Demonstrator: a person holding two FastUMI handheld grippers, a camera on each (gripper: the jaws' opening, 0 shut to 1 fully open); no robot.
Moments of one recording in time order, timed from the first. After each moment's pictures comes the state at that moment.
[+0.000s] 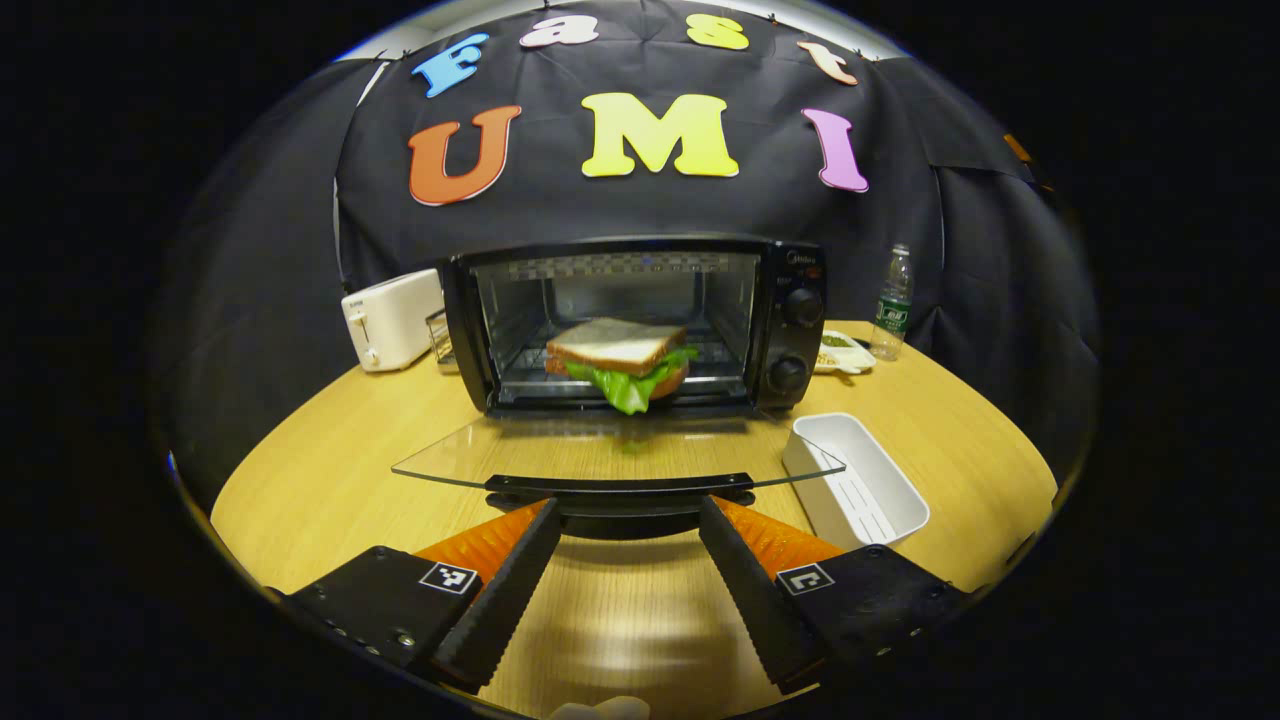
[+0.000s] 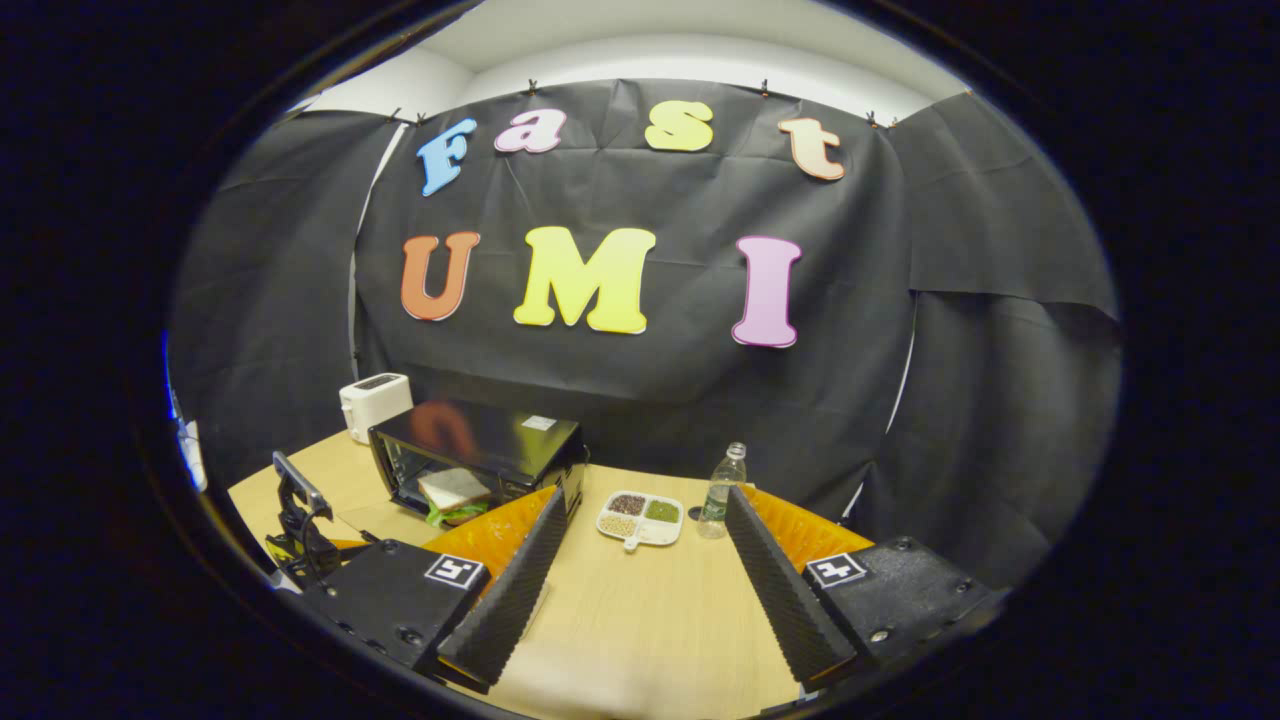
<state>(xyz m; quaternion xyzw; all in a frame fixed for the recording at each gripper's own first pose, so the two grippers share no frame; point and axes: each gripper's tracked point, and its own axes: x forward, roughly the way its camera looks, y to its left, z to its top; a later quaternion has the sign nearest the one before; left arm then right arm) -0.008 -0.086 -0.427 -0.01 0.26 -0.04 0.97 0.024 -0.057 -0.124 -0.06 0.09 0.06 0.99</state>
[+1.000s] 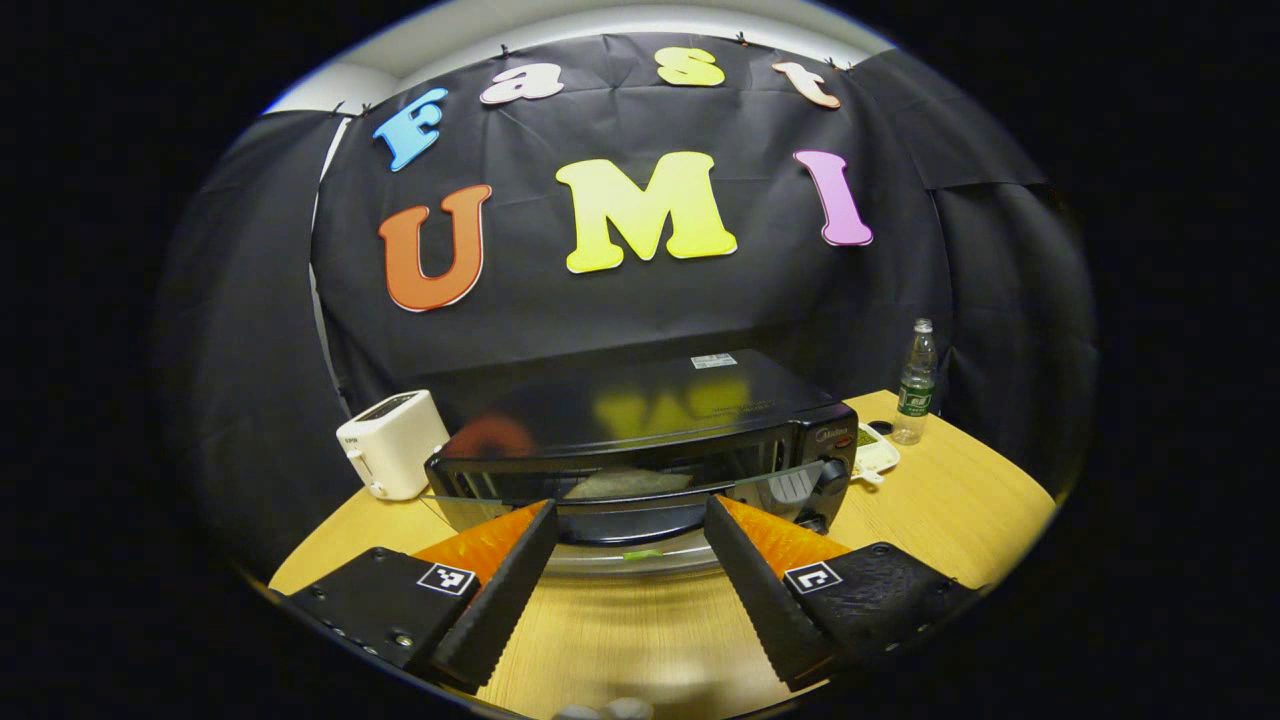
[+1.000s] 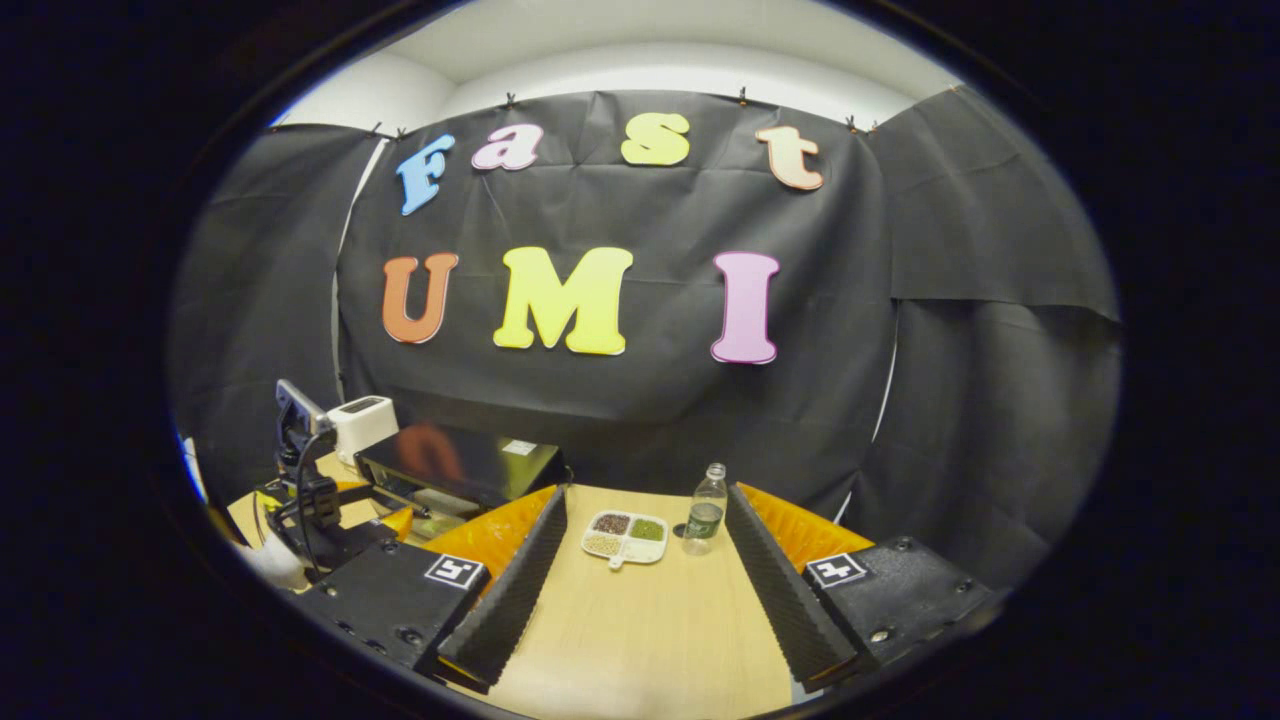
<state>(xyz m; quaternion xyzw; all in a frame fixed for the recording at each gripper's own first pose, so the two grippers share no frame) 0.113 -0.084 -0.325 0.04 0.17 -0.04 0.98 0.034 -0.073 -0.095 -0.04 0.07 0.03 1.00</state>
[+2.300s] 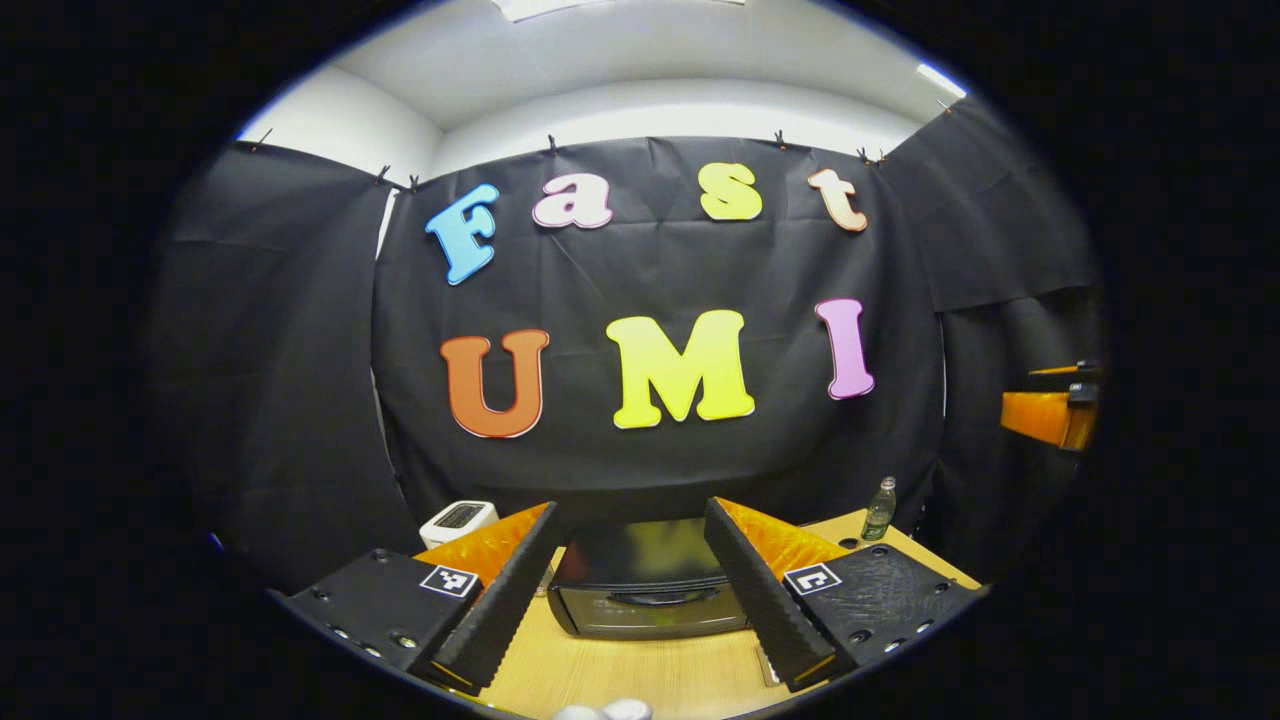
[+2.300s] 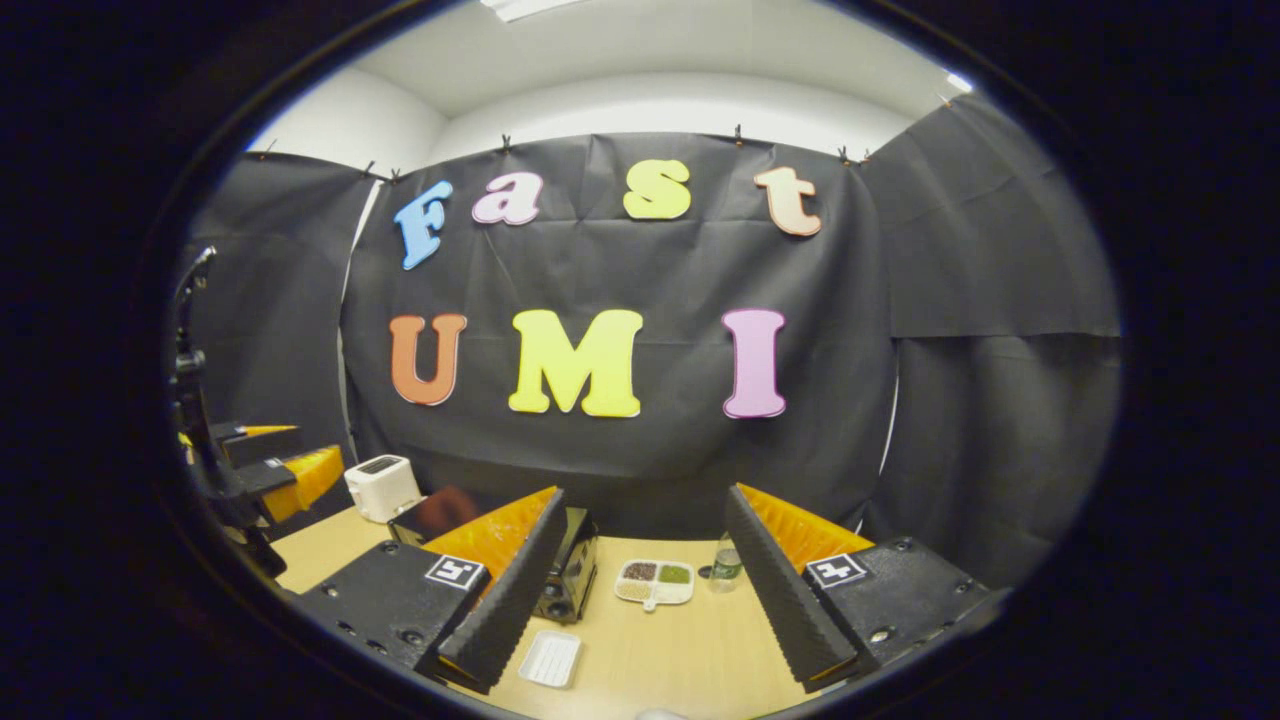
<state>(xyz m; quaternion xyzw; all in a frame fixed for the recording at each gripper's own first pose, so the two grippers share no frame) 0.017 -0.034 -0.056 0.01 0.04 0.00 1.00 0.021 -0.022 -0.011 -0.01 0.01 0.03 1.00</state>
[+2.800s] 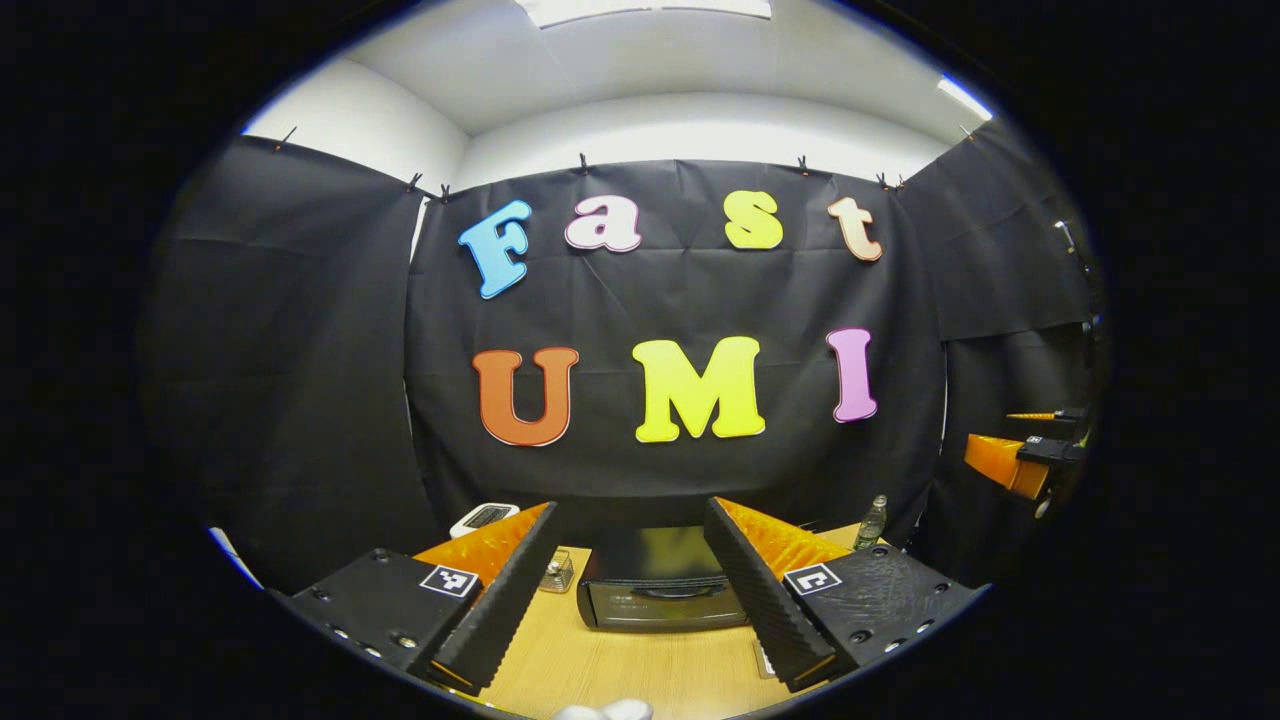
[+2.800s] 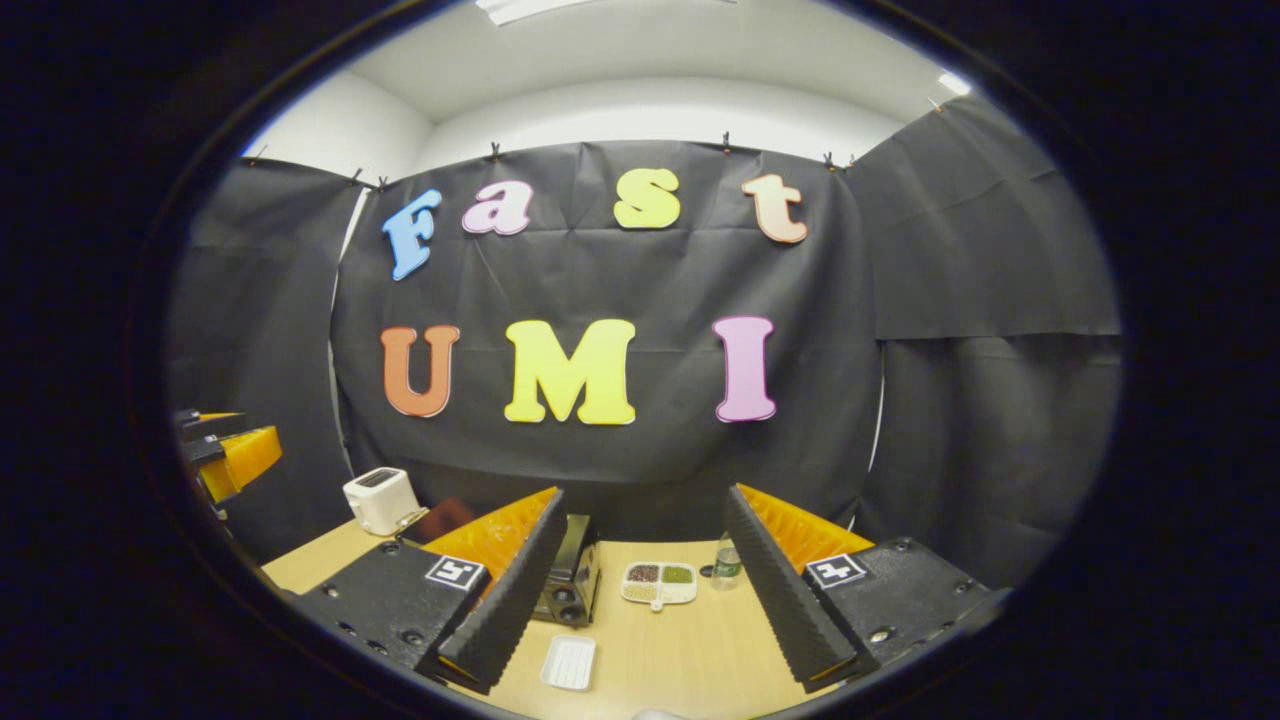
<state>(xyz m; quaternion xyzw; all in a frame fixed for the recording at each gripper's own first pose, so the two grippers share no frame) -0.032 -0.002 -0.017 0.00 0.03 0.02 1.00 0.001 -0.006 -0.002 0.00 0.01 0.01 1.00</state>
